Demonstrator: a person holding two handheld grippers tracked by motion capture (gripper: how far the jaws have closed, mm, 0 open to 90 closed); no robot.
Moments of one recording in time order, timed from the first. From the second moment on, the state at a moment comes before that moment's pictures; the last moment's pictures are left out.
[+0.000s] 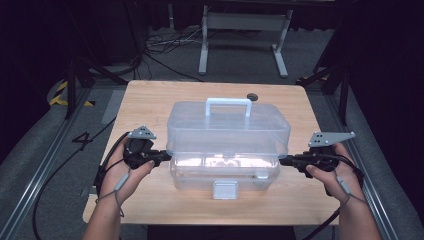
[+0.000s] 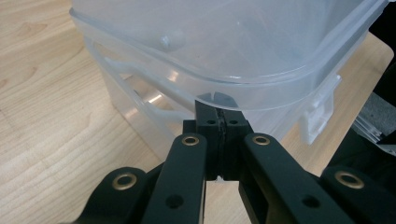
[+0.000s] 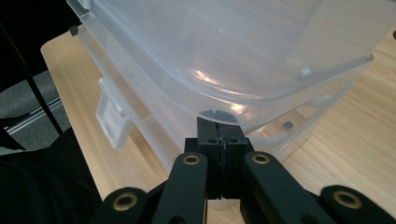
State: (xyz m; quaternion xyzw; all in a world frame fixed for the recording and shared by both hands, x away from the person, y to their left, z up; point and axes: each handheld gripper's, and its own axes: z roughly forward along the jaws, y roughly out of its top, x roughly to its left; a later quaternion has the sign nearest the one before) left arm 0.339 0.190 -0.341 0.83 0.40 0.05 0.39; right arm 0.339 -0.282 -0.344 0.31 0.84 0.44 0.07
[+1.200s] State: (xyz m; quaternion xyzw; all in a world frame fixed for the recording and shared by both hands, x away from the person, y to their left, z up) left arm 0.339 0.186 -0.356 0.88 0.37 -0.01 0.30; right arm 0.338 -0.279 -0.362 0.30 0.88 0.36 0.03
